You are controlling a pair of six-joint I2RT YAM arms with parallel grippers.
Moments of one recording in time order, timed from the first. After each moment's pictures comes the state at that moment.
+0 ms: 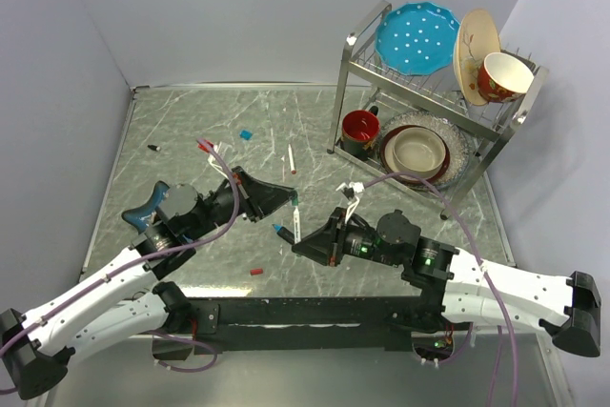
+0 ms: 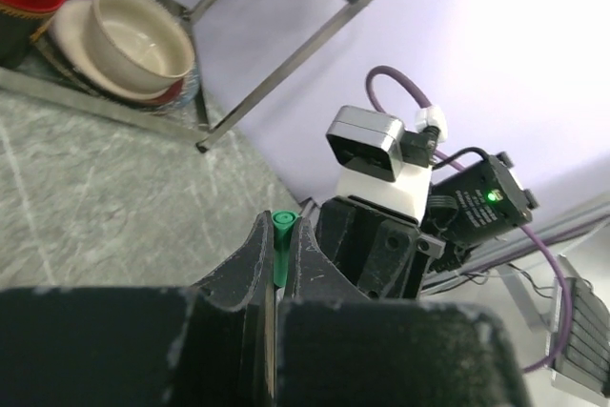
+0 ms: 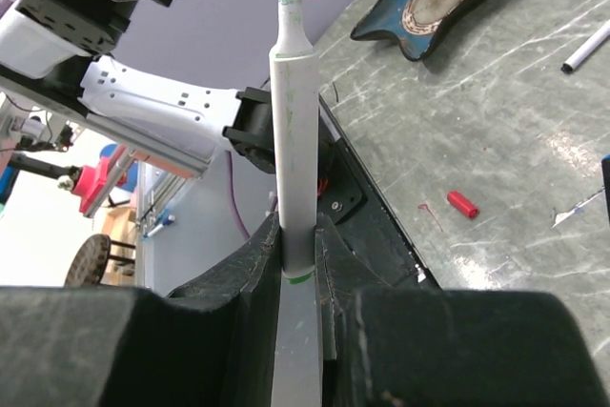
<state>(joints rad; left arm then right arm) -0.82 0.76 0.67 0.21 0.22 -0.86 1.14 0.79 0.56 0.15 -0.10 0.75</state>
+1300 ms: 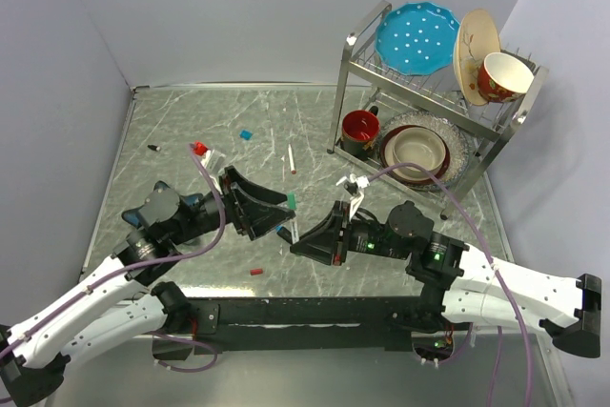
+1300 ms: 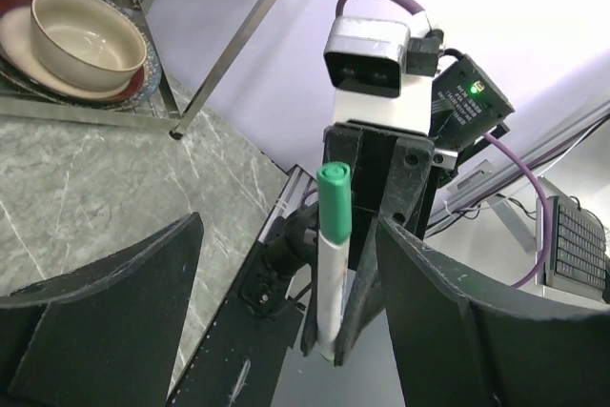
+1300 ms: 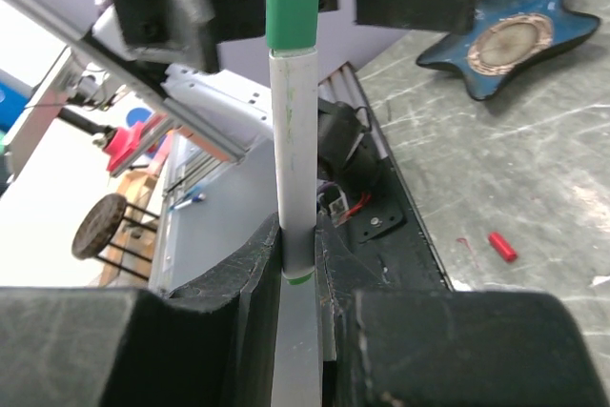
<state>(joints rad) -0.82 0.67 0.72 0.11 0.35 -0.75 1.14 0.79 0.68 0.12 -0.24 0.67</state>
